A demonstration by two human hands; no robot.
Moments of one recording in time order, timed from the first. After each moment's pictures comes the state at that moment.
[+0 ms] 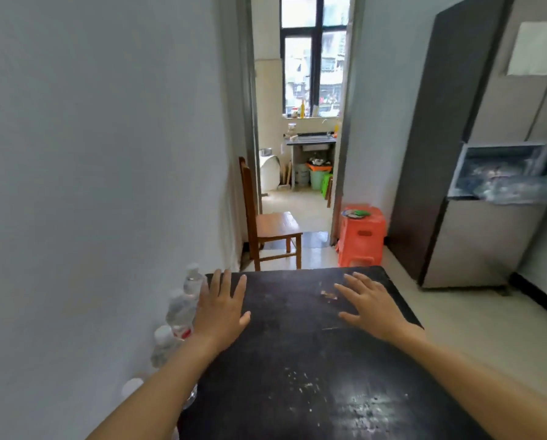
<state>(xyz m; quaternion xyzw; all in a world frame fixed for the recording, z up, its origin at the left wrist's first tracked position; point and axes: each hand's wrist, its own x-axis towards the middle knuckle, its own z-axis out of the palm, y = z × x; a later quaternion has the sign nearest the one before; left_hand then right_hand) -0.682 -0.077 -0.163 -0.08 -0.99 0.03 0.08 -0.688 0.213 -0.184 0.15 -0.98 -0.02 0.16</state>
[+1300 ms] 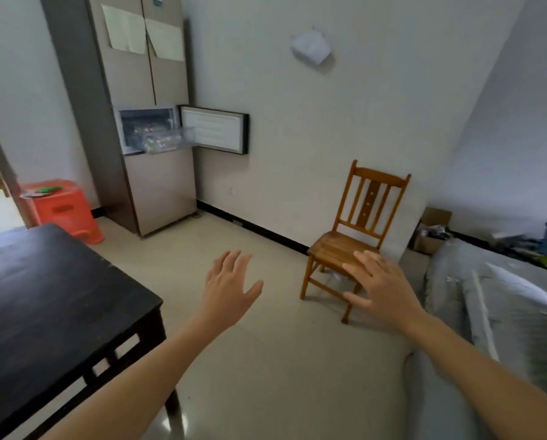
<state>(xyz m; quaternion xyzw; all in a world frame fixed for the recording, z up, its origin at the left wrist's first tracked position) -0.153 0.295 -0.155 -0.55 -0.78 -0.29 0.01 0.089 0.441 -0.135 -0.32 -0.92 -0.18 0.16</state>
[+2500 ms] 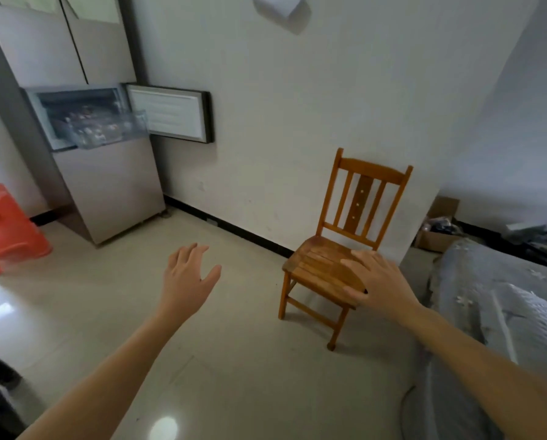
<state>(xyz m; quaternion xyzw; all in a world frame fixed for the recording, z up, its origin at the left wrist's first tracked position) -0.201 0.662 -0.191 -0.46 -0.83 -0.31 0.00 0.089 0.817 -0.170 -0.35 -0.93 -0.03 0.08</state>
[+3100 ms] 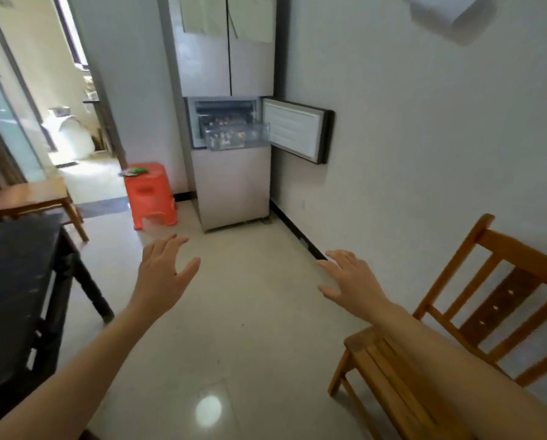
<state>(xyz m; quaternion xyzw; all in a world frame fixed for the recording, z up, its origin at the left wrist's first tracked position) -0.272 0.779 -0.159 -0.22 -0.91 -0.32 0.14 -0.136 1.082 -0.182 -0.02 -0.99 -0.01 0.17</state>
